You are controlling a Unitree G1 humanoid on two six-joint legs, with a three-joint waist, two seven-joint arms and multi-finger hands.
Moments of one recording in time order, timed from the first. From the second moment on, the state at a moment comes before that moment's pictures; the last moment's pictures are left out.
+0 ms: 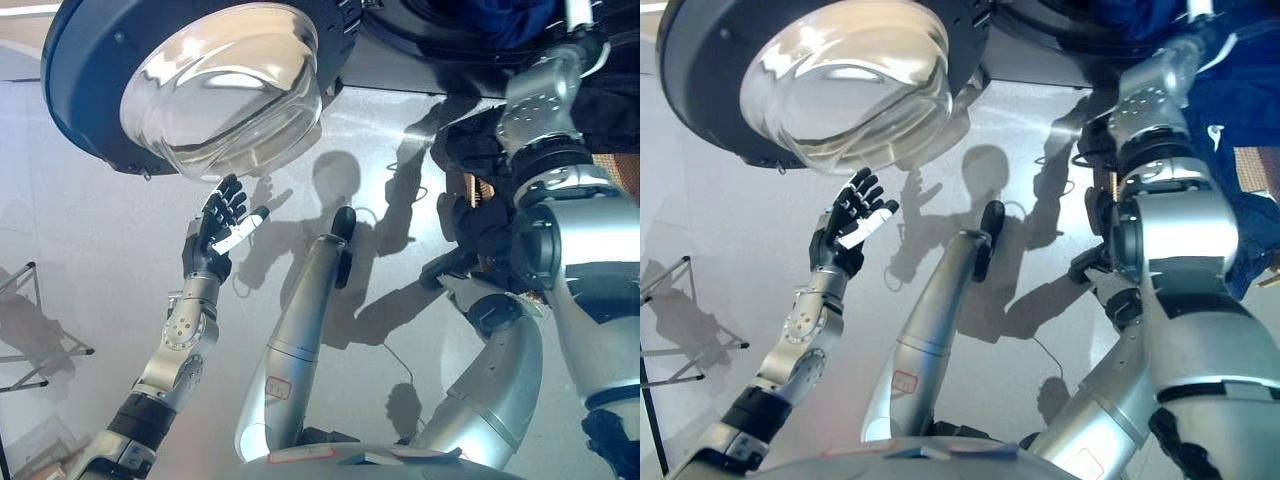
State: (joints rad) left arm -0.07 0.48 -0.32 0.11 -0.59 -0.31 0.29; right arm -1.46 -0.42 0.02 1.31 1.01 -0.32 -0.47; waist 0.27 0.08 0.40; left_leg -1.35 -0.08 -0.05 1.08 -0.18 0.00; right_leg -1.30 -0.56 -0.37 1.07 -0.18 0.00
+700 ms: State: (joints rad) left arm -0.06 0.49 -0.35 0.11 -0.59 -0.31 0.29; right arm -1.46 -0.44 0.02 1.26 1.00 -0.33 -0.49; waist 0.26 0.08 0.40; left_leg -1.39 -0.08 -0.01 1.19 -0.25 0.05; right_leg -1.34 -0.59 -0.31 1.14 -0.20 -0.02
